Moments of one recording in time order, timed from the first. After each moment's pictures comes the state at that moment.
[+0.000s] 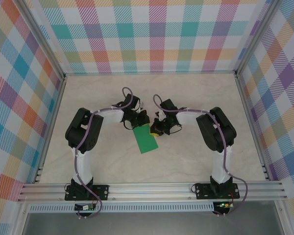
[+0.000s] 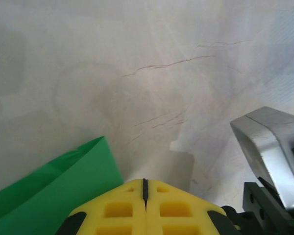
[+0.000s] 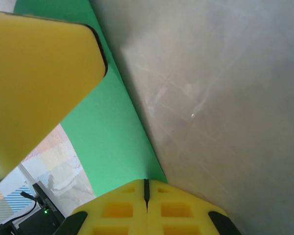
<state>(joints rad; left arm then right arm) -0.47 2.01 1.23 -0.21 0.50 -0.70 0.56 2.00 1.17 -0.34 -0.64 0.71</state>
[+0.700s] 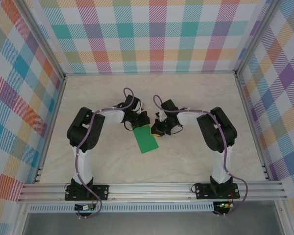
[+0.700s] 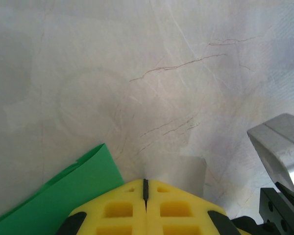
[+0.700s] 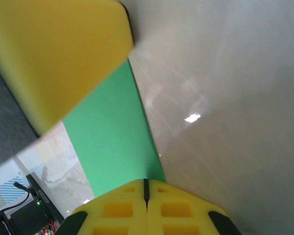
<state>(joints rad) -0.47 2.04 1.22 -0.19 0.49 -0.66 0.56 1.98 1.14 -0.35 -0.66 0.64</state>
